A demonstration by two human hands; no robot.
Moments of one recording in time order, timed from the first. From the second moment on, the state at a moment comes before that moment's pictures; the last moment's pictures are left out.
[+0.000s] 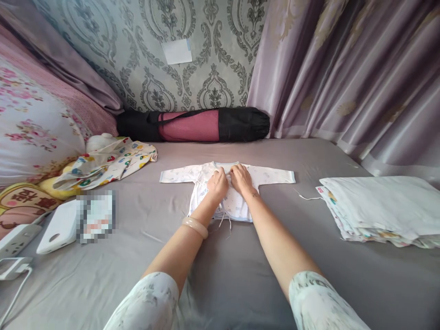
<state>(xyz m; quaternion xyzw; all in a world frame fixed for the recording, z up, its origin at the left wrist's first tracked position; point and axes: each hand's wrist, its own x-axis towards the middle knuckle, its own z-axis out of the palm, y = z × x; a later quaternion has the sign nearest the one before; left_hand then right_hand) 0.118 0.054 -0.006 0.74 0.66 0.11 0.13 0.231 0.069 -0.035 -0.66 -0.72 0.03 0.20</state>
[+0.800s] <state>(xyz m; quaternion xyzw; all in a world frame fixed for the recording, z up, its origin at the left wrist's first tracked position) 0.106 0.027 -0.040 0.84 0.54 0.06 0.05 0.244 0.078 -0.035 -0.69 -0.72 0.07 0.03</state>
